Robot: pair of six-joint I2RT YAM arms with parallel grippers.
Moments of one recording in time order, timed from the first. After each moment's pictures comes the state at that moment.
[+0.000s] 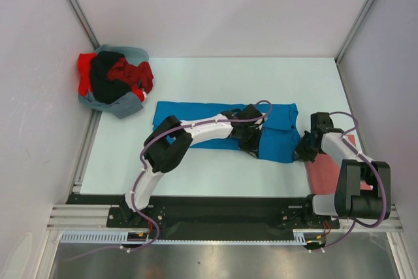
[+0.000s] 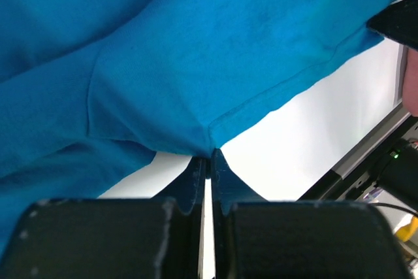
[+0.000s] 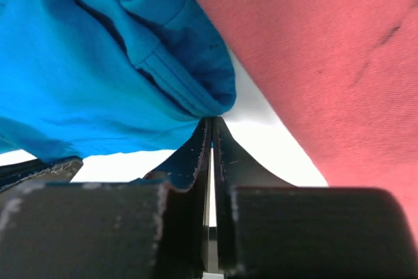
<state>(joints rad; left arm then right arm) -0.94 2.21 1.63 -0.47 0.34 -0.59 -0.08 1.34 0.67 -0.59 -0.08 0.55</state>
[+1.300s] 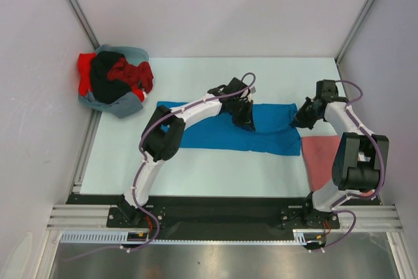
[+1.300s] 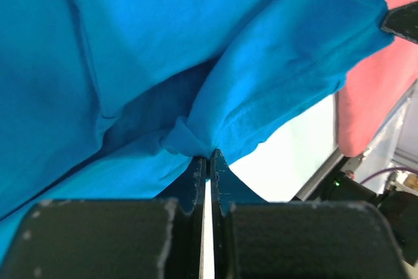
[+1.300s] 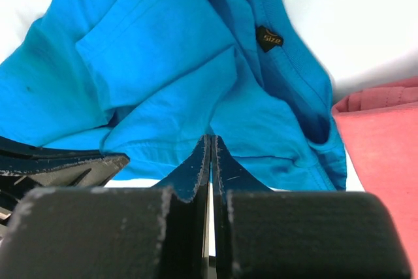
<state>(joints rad) -0.75 2.30 1.87 -0.53 0.46 -0.58 -0.10 1.59 1.10 -0.61 -0.26 0.57</state>
